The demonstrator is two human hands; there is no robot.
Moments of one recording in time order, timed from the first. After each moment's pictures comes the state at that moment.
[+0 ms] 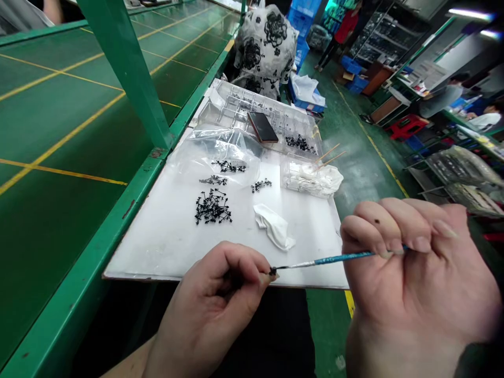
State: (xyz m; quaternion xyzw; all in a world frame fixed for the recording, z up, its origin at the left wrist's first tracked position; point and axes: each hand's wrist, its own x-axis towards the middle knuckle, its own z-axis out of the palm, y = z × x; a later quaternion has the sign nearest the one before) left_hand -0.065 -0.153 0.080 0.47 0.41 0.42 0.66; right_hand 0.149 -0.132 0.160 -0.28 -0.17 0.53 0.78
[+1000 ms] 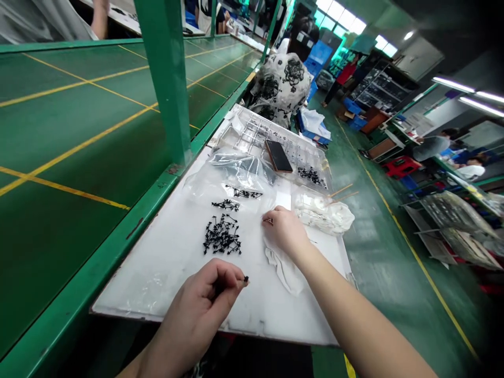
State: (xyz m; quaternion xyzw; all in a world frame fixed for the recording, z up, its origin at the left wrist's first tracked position) left_hand -0.094 -0.114 0.012 0.46 0.49 0.35 0.65; right_hand 0.137 0.022 0.008 -0.66 -0.74 0.10 -0.01
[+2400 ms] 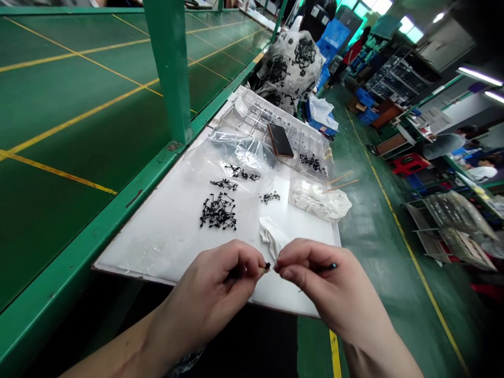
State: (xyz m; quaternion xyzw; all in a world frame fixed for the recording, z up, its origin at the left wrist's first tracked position) left_hand -0.074 -0.124 0.050 0.58 0.39 0.40 0.60; right_hand 0.144 -0.115 0.116 -0.59 -0.61 0.47 0.24
